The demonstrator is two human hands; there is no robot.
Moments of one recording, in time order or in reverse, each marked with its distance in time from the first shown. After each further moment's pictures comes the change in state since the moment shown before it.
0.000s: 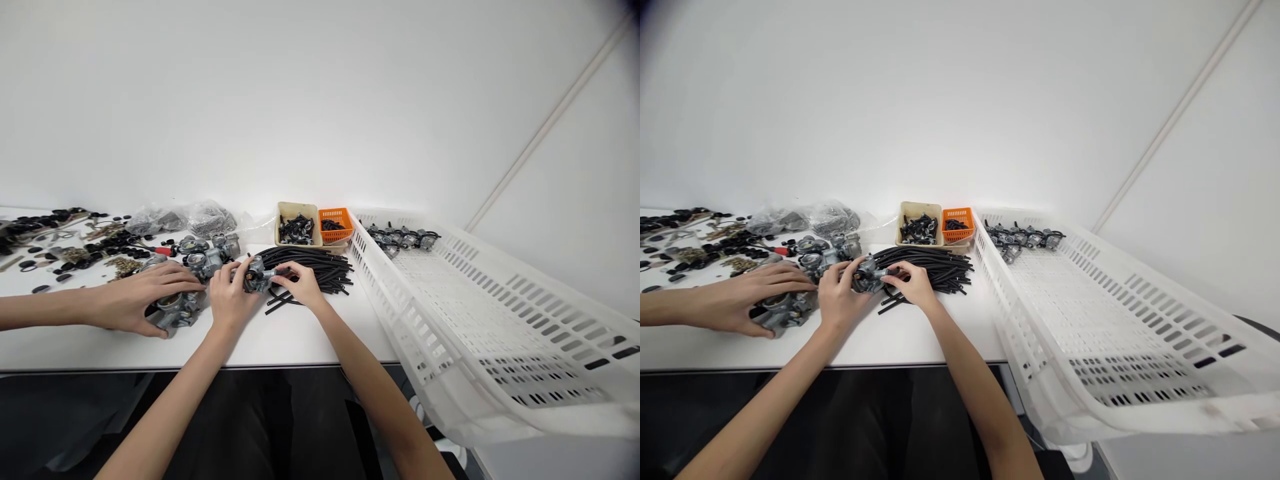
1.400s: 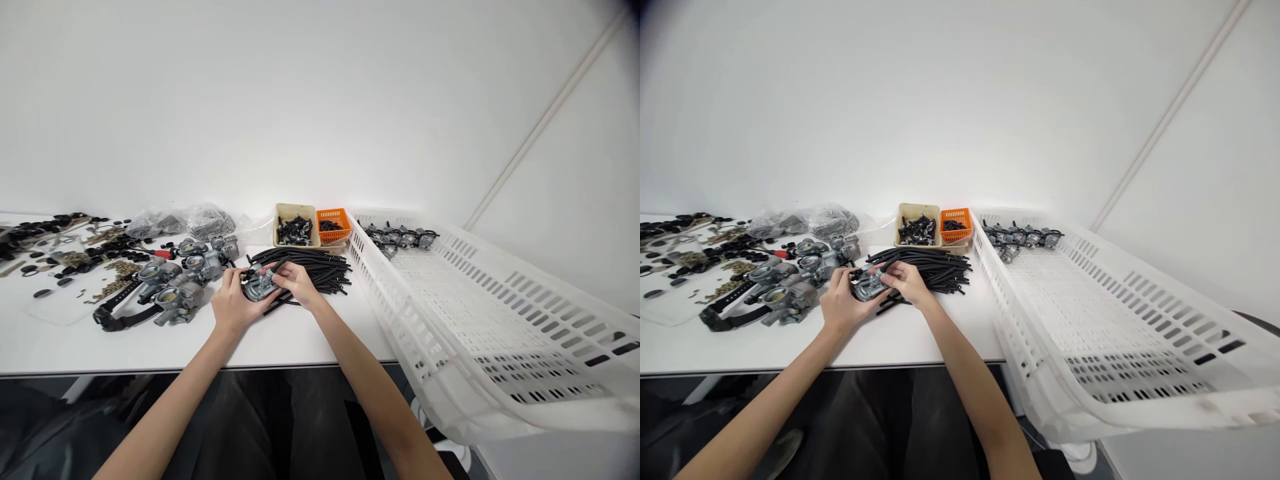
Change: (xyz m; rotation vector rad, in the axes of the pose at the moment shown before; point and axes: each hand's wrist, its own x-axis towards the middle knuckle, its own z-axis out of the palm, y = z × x) left_hand 0.000 0.027 -0.008 -0.035 -0.005 -0.162; right_hand 0.001 -0.019 0.002 0.596 -0.213 0.205
